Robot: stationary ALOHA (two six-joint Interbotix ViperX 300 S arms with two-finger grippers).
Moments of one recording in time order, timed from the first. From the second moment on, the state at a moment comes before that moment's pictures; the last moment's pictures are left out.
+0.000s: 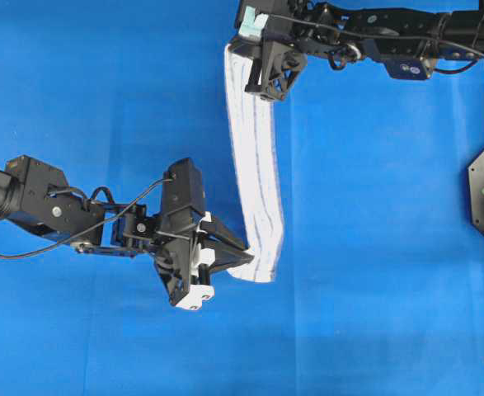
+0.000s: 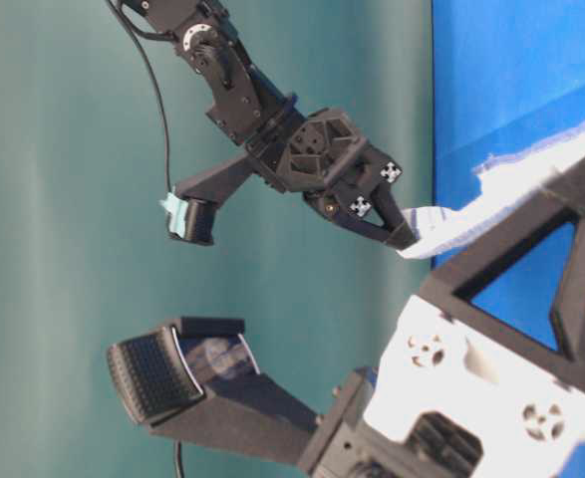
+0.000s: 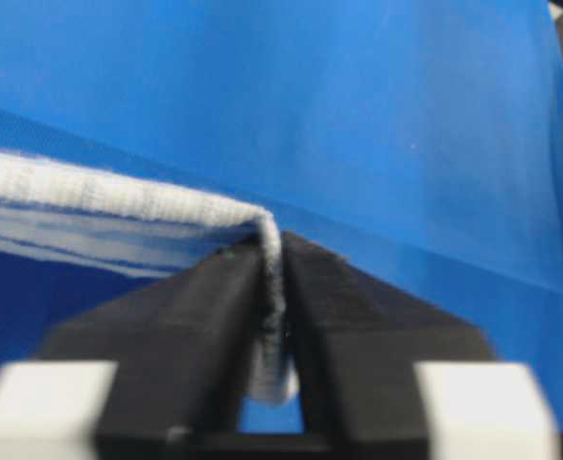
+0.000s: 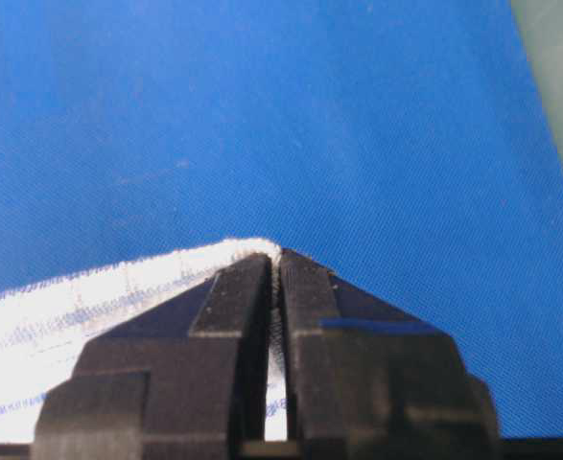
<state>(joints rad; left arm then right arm) -0.25 0.22 0.63 -0.28 -0.43 -0.28 -0.44 0.18 0.46 0.10 0.05 -0.16</state>
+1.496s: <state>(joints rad) -0.17 -0.10 0.83 -0.29 -0.31 -0.13 -0.44 0.10 0.49 0.09 0.05 -0.18</state>
